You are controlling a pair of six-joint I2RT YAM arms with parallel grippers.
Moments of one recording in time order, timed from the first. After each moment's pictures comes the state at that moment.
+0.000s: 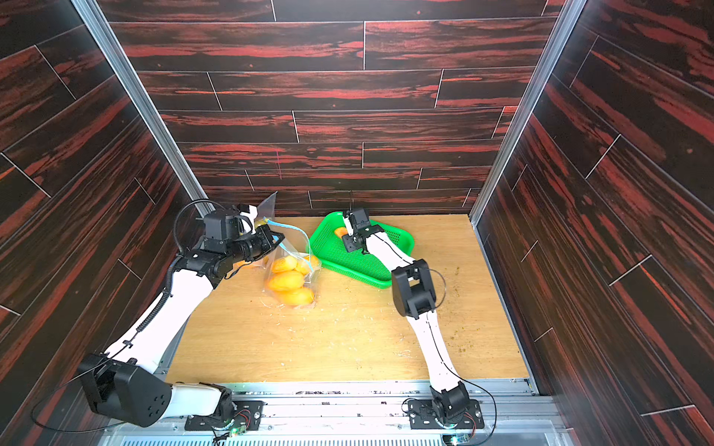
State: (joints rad) left arm -0.20 1.38 1.32 -0.43 0.37 -0.71; right arm 0.47 2.45 2.17 -0.55 0.02 -0.04
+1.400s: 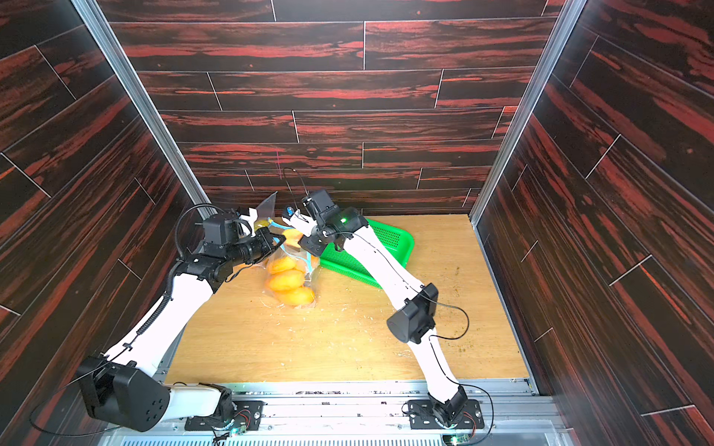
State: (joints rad) left arm -0.20 1.36 1.26 -0.36 0.42 -0.74; right arm 0.79 2.27 2.61 -1.16 -0.05 -0.36
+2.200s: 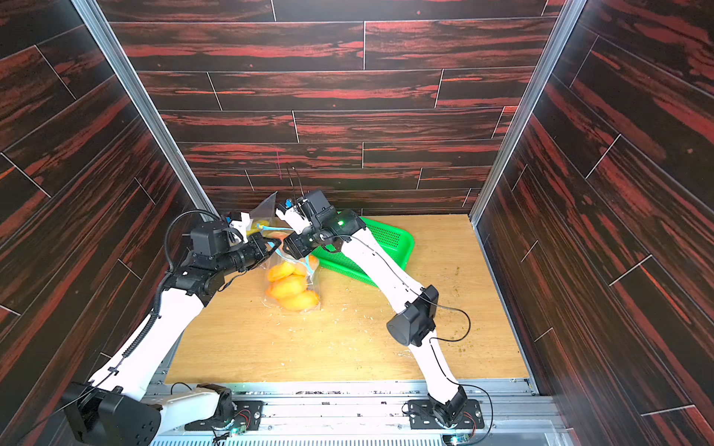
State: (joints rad) left arm -0.20 1.24 1.17 -0.34 0.44 -0.77; right arm 0.82 2.20 2.54 -1.04 -0.26 -0.02
